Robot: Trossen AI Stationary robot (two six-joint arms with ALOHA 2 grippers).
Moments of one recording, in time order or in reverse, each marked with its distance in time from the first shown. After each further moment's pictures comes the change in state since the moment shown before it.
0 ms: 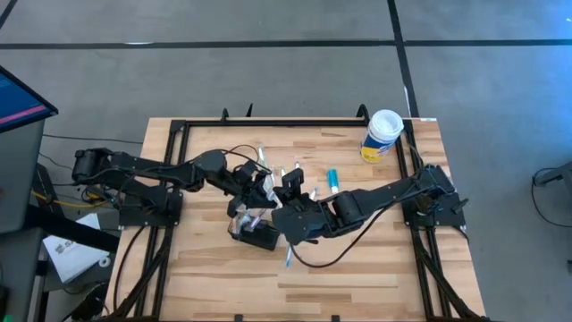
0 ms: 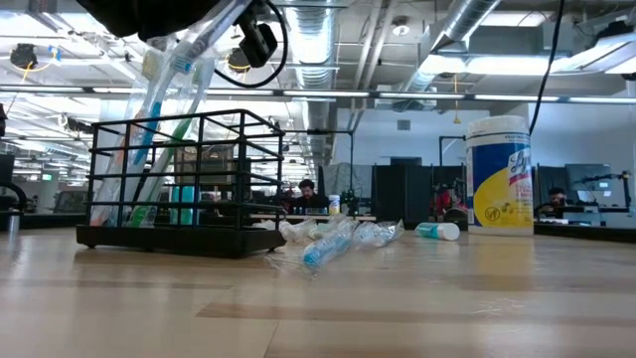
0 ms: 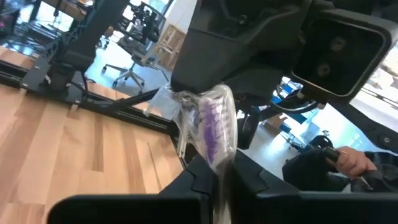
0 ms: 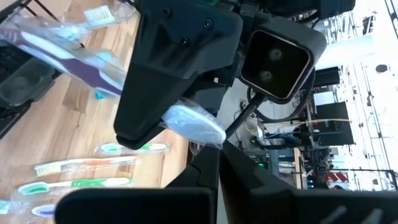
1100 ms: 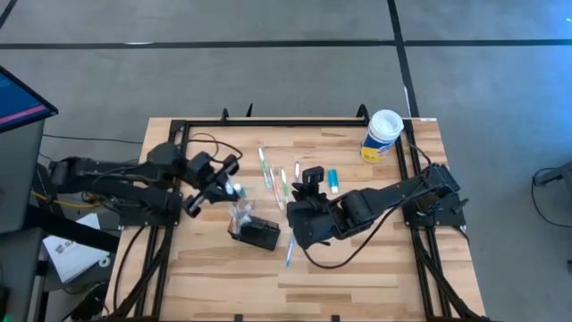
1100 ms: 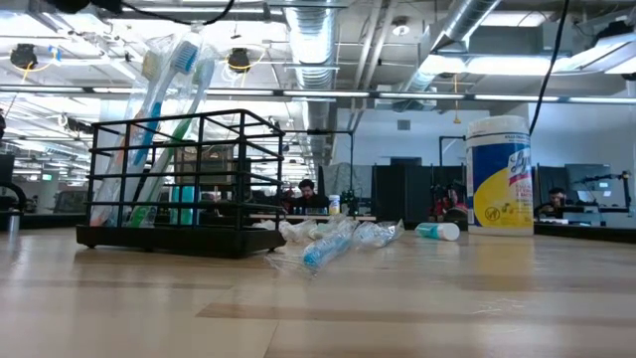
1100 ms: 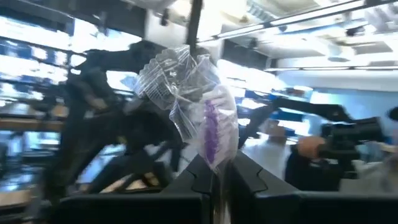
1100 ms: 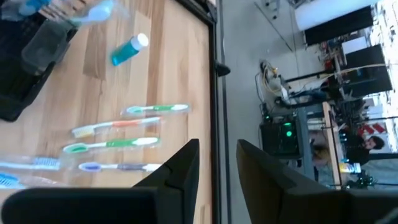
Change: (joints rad) left arm 0.029 -0.389 -0.092 -0.001 0.041 0.264; right arm 0.034 -0.044 -0.001 -0.320 0.010 0.400
